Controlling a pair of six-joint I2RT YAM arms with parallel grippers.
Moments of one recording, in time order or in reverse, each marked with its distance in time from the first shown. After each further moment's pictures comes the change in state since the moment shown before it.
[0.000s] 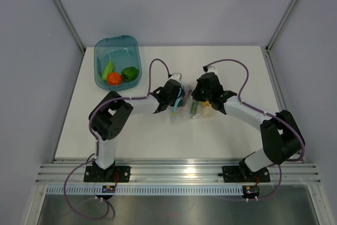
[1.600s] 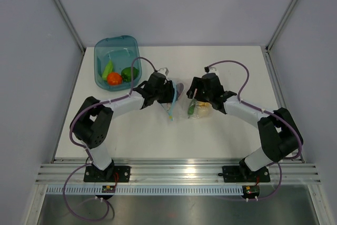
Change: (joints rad) left arm 0.115 -0.222 -0.051 -0.204 0.158 -0.051; right arm -0.027 0.030 -0.024 0.046 -0.017 0.014
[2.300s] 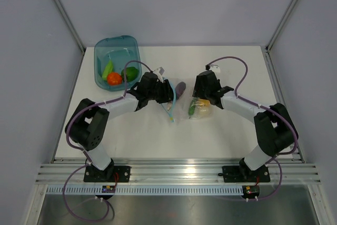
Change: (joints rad) left arm 0.072 -0.048 -0.123 0.194 0.242 -0.126; right arm -0.001 0.045 0.085 -0.143 0.214 -0.063
